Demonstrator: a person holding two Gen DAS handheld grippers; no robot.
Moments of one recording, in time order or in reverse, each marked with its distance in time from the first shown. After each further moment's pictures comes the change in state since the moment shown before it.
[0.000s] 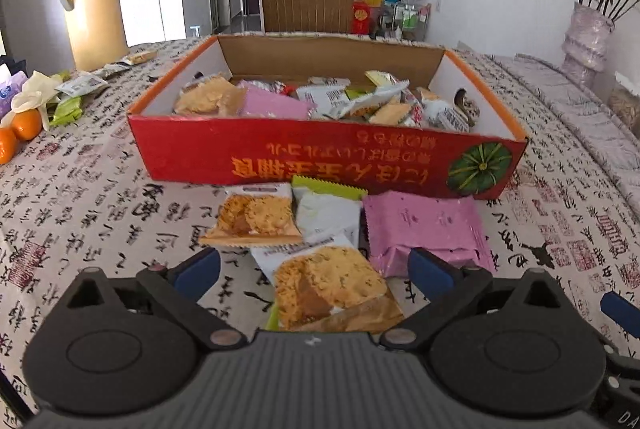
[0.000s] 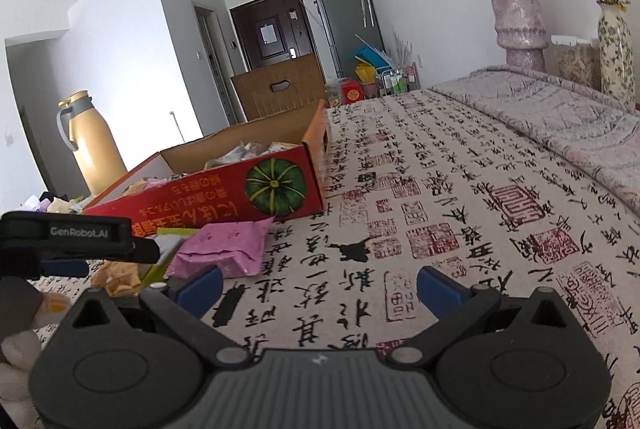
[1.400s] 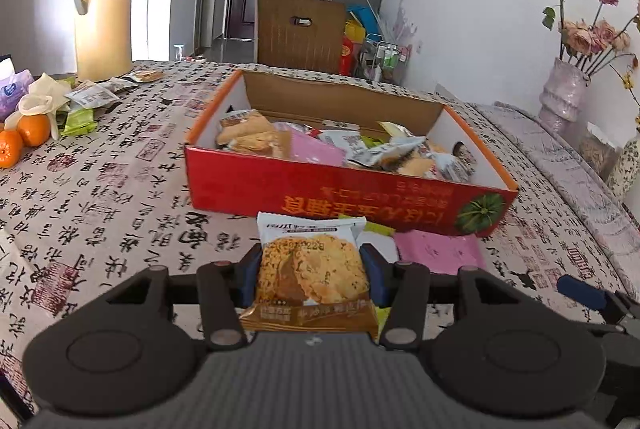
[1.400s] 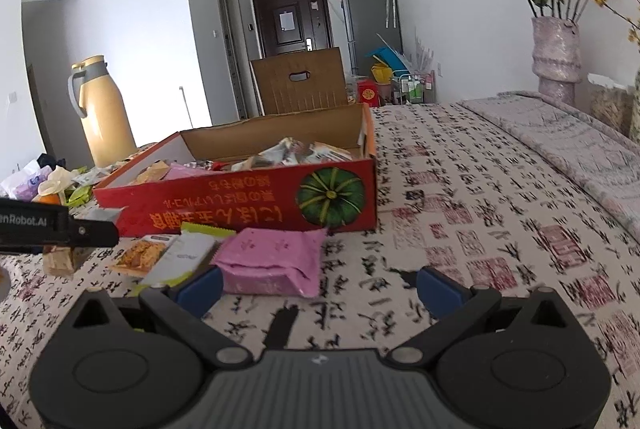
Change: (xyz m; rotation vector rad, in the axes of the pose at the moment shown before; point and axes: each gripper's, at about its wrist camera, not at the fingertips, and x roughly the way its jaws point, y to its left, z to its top) left arm -0.032 0.075 0.007 -0.063 -0.108 -0.124; right arm 0.022 0.067 0.019 -0.143 0.020 -0.030
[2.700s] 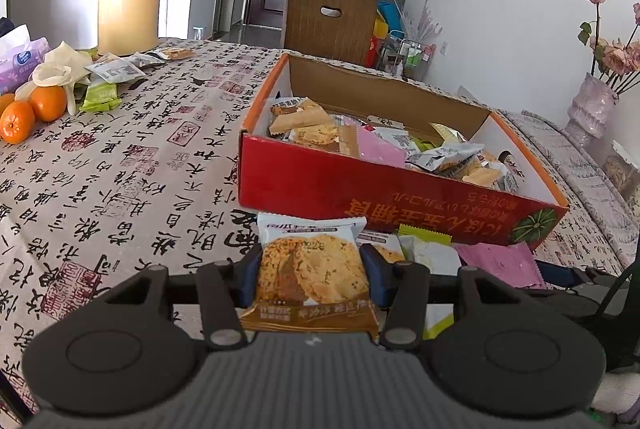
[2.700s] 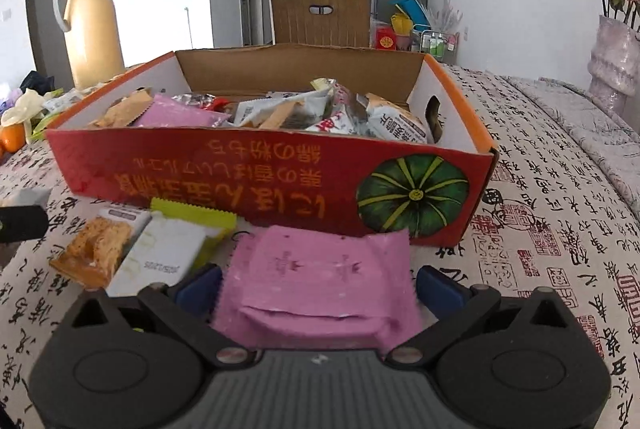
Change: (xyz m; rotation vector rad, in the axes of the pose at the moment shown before) left arm 0.027 0.047 0.005 -0.069 0.030 0.018; right arm 0.102 0.043 0.019 -0.127 0.206 -0.039
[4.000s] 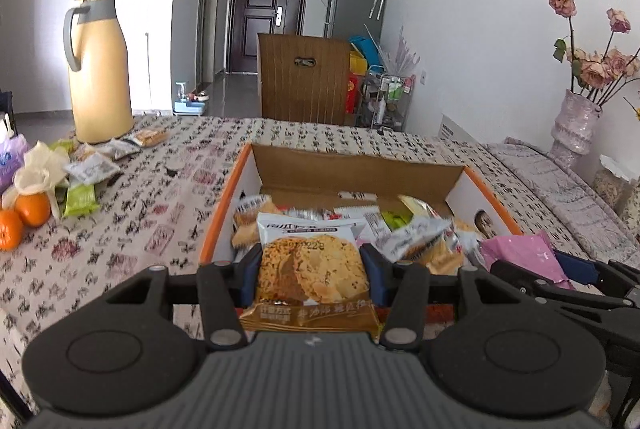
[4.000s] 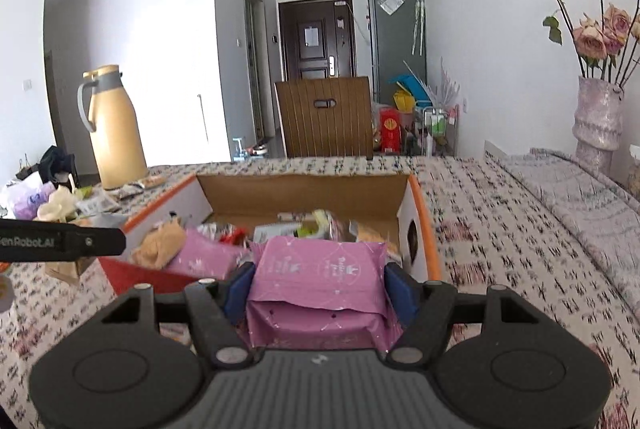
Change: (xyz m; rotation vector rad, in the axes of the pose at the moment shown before) left arm -0.010 -0.041 0.063 0.112 -0.130 0.002; right arm -0.071 -0.018 0.049 0.037 -0.268 0.052
